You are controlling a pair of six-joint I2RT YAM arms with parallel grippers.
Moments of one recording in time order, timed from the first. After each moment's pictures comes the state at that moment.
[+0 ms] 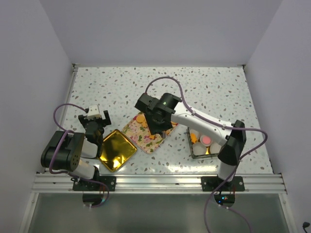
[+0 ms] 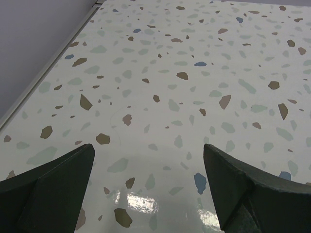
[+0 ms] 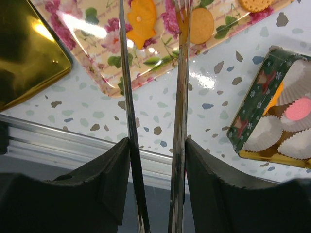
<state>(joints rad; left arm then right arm) -0.09 1.51 0.13 1.27 -0.36 0.00 1.04 1.80 1.80 -1.32 0.27 0.67</state>
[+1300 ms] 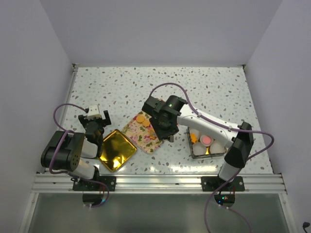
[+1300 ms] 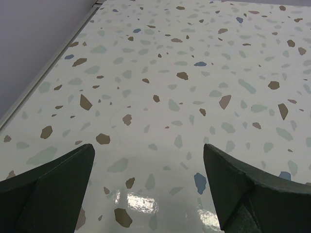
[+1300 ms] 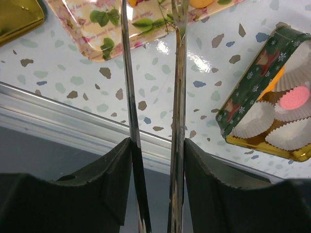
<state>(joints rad) -0.09 1.51 0.13 1.27 -0.36 0.00 1.01 1.74 1.70 -1.34 0.16 0.56</state>
